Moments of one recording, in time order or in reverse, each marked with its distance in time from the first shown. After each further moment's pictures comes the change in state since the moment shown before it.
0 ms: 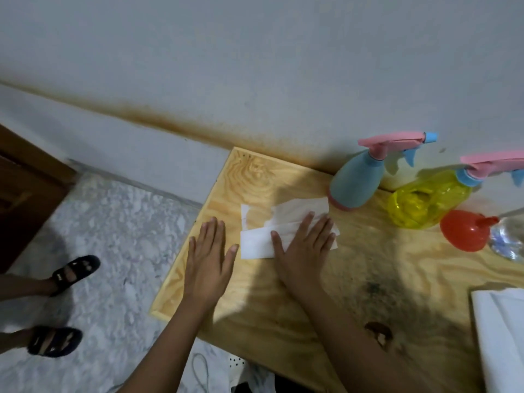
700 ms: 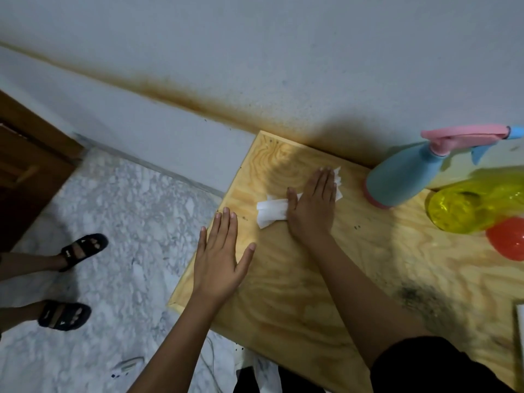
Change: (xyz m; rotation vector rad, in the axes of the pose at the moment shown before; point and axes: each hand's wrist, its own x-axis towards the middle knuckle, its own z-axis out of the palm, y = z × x) left_hand 0.002 -0.025 -0.005 0.071 -0.051 -0.006; right_hand 0.069 -0.053 0.012 0.009 -0.012 -0.138
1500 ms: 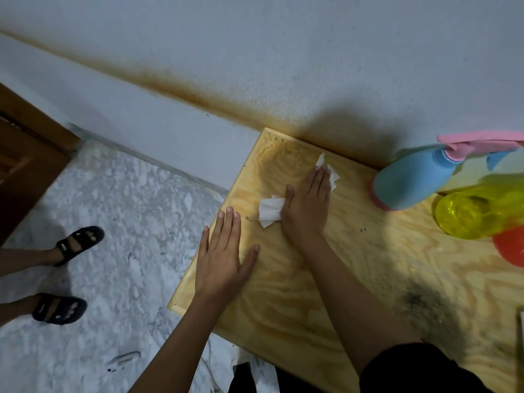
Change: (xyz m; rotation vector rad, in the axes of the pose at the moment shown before) left_hand 0.003 -0.001 0.001 0.027 -0.012 -0.011; right_hand -0.001 -0.021 0.011 -0.007 0.006 0.012
